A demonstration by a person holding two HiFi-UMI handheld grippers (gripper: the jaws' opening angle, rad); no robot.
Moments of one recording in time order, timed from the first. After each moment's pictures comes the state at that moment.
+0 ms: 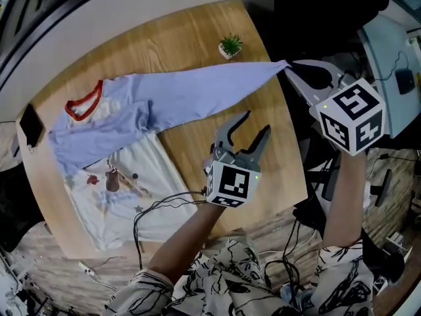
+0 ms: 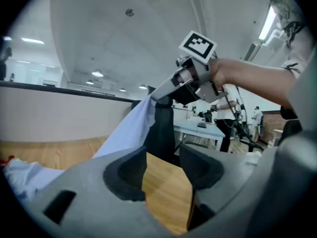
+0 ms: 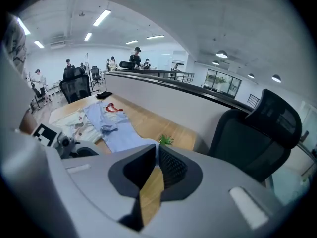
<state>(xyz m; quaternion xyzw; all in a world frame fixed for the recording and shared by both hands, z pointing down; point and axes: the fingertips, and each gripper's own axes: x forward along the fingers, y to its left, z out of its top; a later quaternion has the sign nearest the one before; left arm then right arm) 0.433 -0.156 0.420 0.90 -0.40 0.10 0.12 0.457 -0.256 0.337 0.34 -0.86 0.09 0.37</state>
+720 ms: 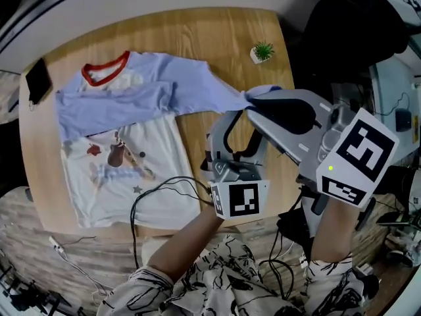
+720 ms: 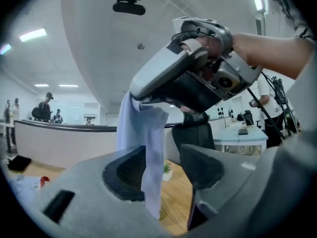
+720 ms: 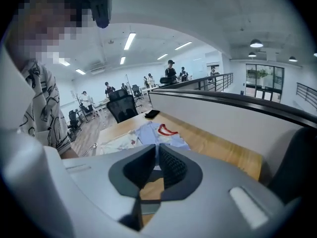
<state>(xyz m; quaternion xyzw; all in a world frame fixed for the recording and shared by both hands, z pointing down) 0.328 -0.154 0.335 0.79 -0.61 0.04 0.01 0.276 -0.141 0.261 0.10 -0.94 0.14 0.29</state>
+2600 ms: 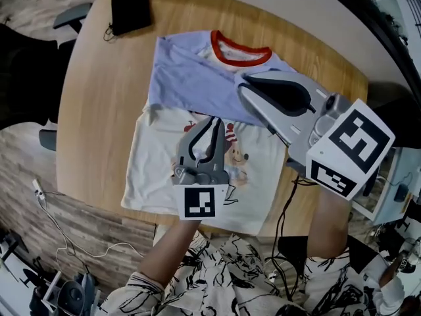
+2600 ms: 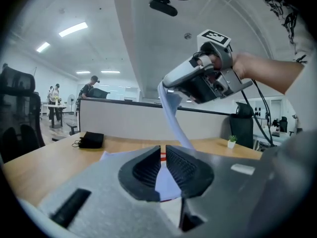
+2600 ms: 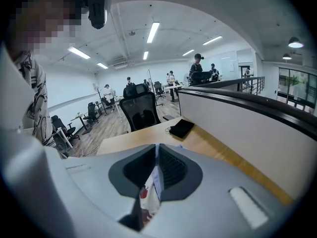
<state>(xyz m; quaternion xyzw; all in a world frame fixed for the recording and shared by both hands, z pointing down) -0.093 -0.031 0.406 0.67 -0.73 0.05 0.11 -0.115 -0.078 0.298 -0.04 -0.95 0.10 0.29</state>
